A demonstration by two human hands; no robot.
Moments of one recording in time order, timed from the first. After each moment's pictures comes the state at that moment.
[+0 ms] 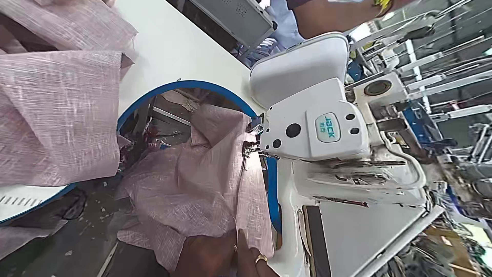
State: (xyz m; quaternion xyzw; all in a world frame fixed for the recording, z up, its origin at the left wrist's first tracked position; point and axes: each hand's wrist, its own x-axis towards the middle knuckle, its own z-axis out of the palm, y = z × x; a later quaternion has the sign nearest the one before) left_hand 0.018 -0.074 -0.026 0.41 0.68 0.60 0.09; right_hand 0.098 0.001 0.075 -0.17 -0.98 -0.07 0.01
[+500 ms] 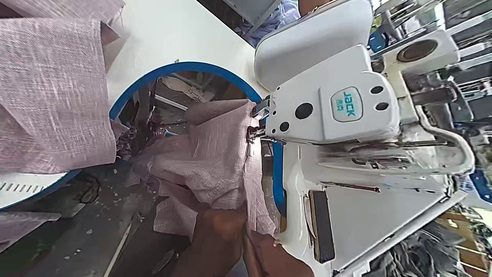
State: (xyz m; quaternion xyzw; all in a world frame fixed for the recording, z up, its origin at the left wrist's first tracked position) left_hand 0.016 -0.048 -0.028 0.40 0.70 0.60 0.02; right_hand 0.111 0.012 0.075 -0.22 -0.97 0.02 0.08
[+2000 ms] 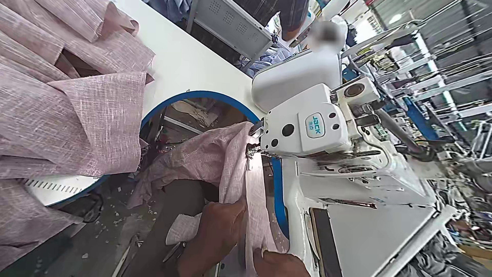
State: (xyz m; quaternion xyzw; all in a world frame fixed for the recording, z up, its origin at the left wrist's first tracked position) left_hand -0.003 -0.028 -0.037 0.38 0.71 0.59 0.04; right_hand 0.120 0.056 0.099 -0.06 -0.97 0.13 -0.21
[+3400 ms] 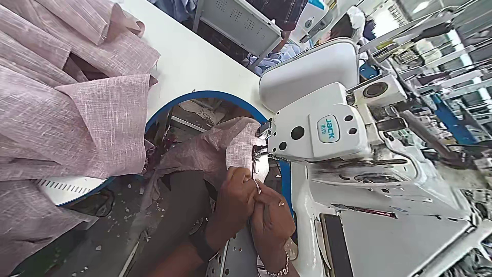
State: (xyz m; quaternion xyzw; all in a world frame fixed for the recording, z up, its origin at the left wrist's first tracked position) left_hand -0.029 0.021 -0.033 0.33 0.71 0.61 -0.06; right_hand 0.056 0.089 -0.008 -0.14 -0.91 0.08 0.38
